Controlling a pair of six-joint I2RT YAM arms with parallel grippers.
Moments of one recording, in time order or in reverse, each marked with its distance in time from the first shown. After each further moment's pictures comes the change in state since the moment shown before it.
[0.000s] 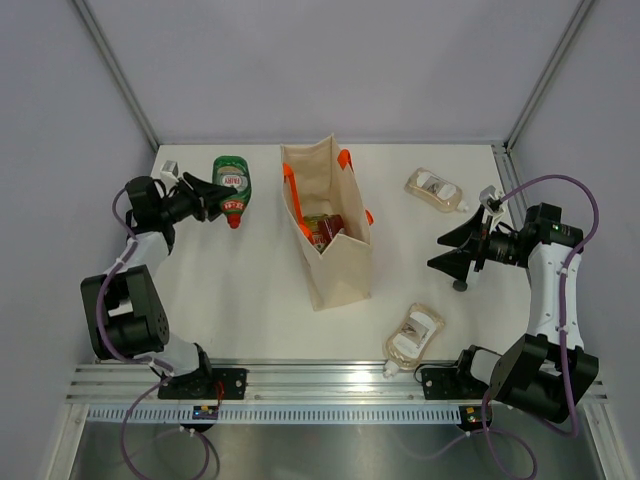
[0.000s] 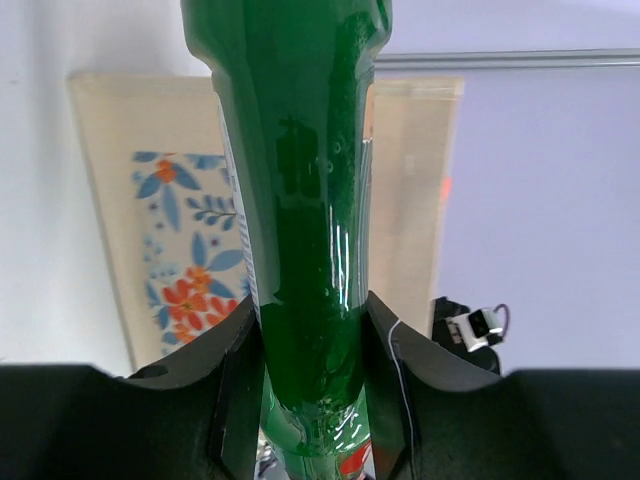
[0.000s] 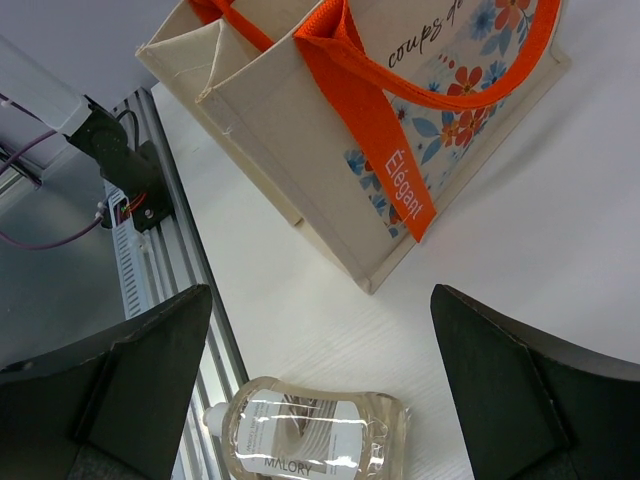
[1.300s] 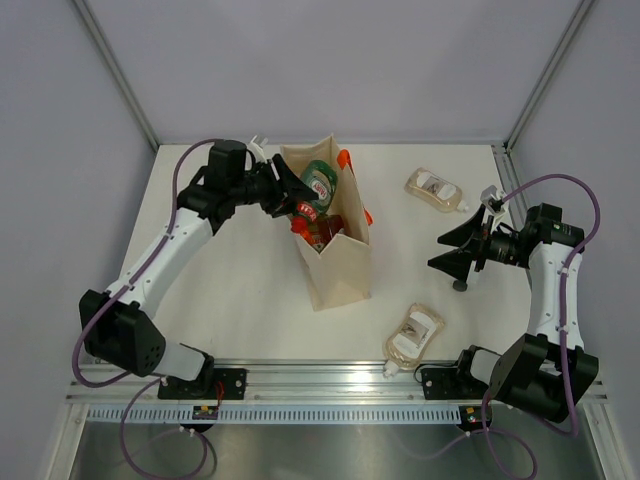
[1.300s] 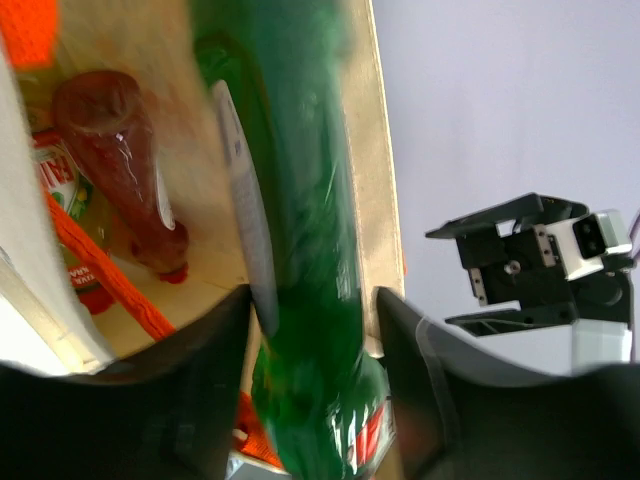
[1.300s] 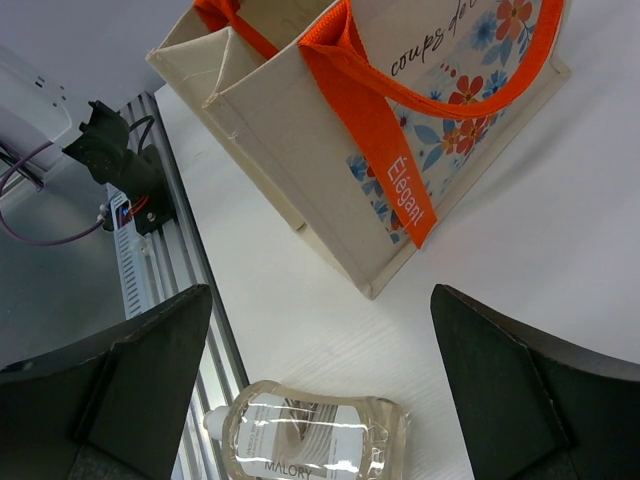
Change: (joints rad) left arm -0.631 -0.100 0.442 -0.708 -0.453 0.219; right arm -0.004 0.003 0.010 -0.029 -0.016 -0.032
